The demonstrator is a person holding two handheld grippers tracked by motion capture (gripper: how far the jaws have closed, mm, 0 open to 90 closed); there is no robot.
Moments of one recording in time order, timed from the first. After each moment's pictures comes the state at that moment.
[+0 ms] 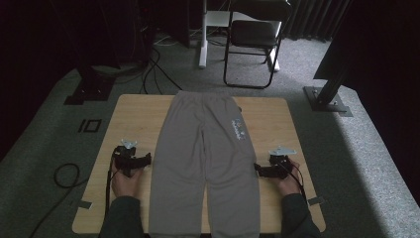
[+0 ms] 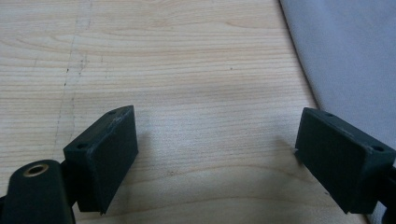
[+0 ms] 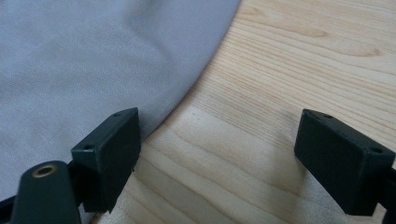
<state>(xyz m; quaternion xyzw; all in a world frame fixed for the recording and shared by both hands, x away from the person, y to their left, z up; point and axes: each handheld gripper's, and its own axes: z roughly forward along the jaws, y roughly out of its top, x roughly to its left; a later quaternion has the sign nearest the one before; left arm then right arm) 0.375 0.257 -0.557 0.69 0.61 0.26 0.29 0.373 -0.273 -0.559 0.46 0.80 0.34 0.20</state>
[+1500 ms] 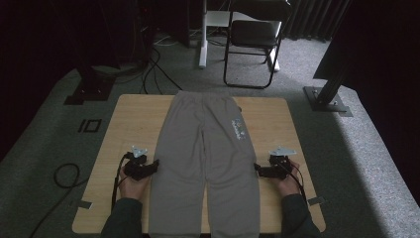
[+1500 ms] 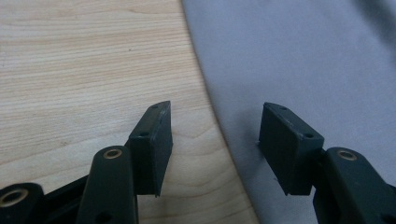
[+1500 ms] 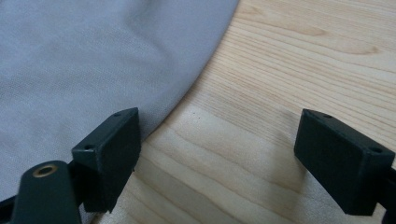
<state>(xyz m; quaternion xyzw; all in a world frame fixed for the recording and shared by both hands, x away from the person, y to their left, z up) 0.346 0.221 -0.551 0.73 0.56 0.22 0.32 0.372 -0.272 -0.559 0.46 0.79 0.34 0.20</state>
